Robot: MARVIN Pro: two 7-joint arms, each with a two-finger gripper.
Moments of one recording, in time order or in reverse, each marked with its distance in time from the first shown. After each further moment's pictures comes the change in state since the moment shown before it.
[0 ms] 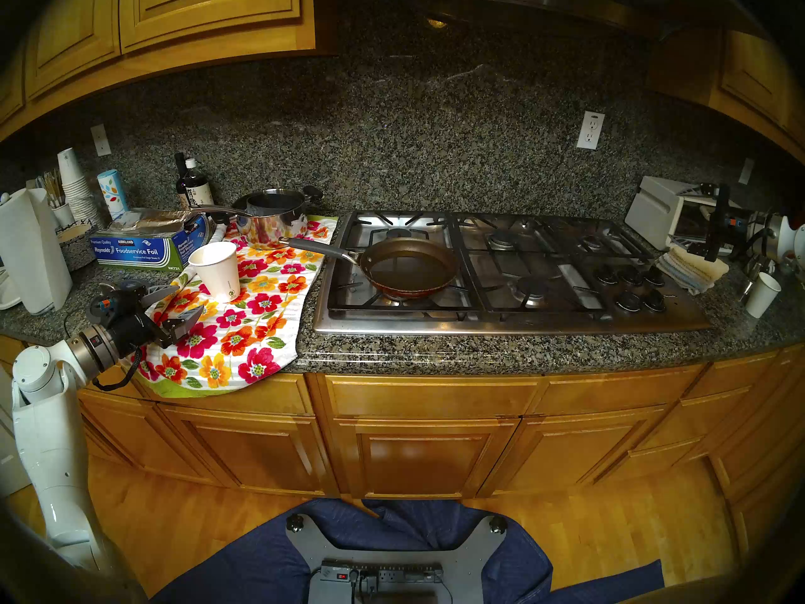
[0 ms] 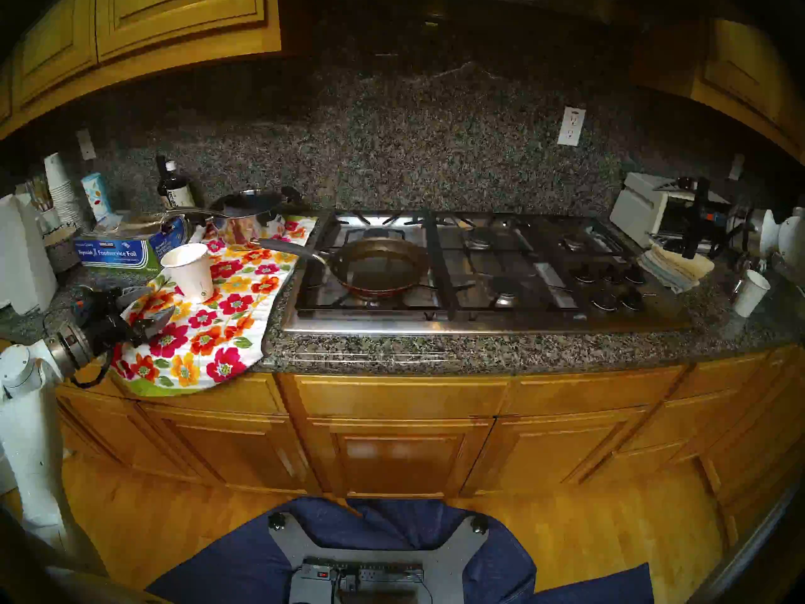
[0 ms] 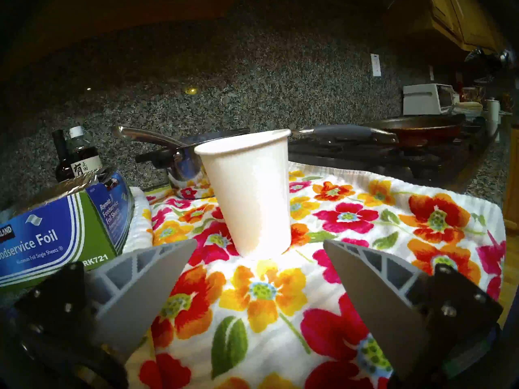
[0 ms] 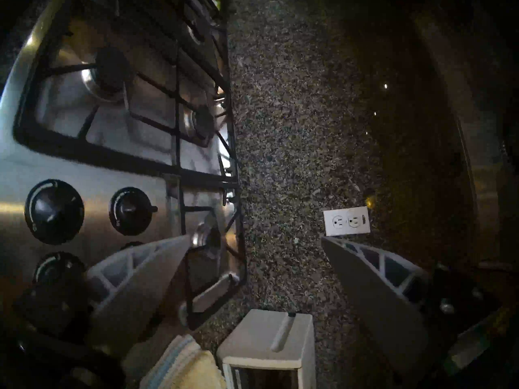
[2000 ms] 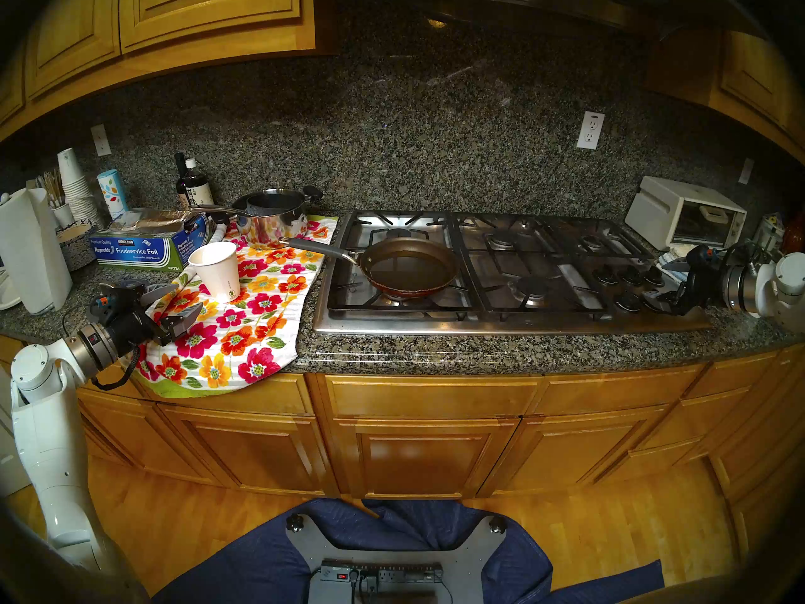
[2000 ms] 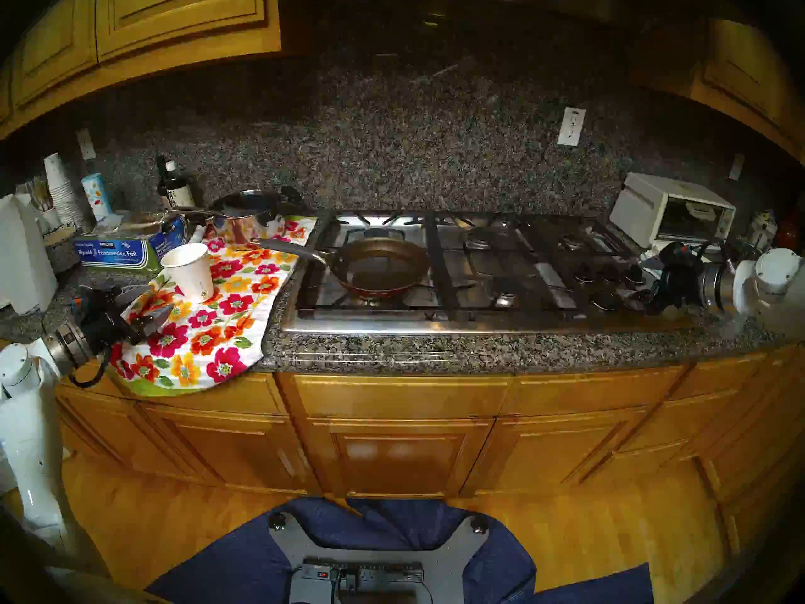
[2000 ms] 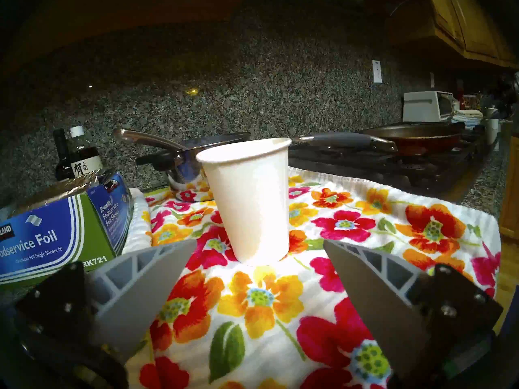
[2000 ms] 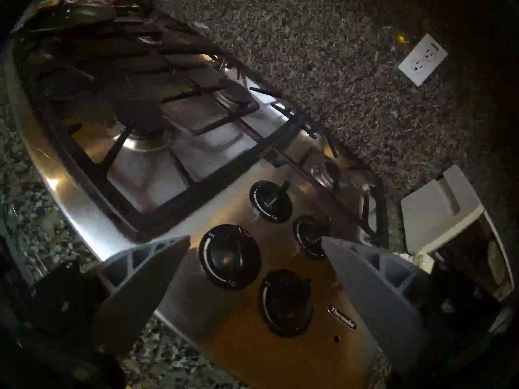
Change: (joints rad) left arm -0.006 -0.008 -0.012 -0.012 -0.007 0.031 -0.013; right arm 0.405 -0.067 -0.404 -0.531 0.699 0.617 0.247
